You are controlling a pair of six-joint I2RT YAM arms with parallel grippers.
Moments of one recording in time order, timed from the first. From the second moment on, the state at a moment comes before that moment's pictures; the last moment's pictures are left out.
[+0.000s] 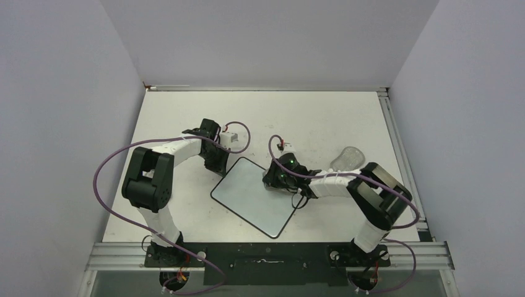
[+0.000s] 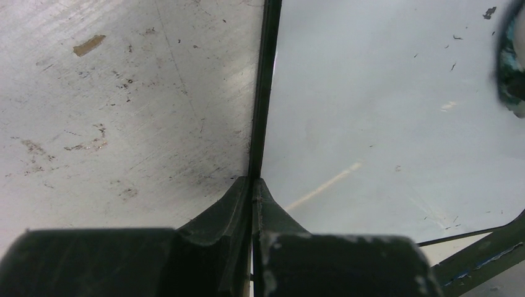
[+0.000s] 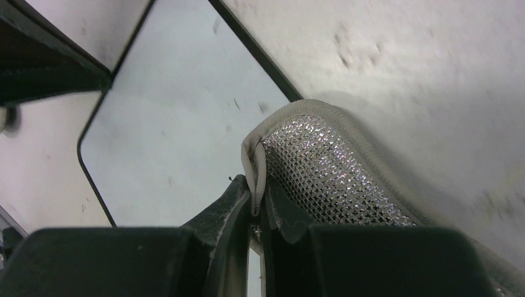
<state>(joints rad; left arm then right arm) -0.31 1.81 1.11 -0.62 0.32 0.08 0.79 1.62 0.65 0.27 0.02 0.75</state>
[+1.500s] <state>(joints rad) -0.31 1.78 1.07 -0.57 0.31 0.06 0.99 1.78 0.81 0.32 -0.02 0.76</state>
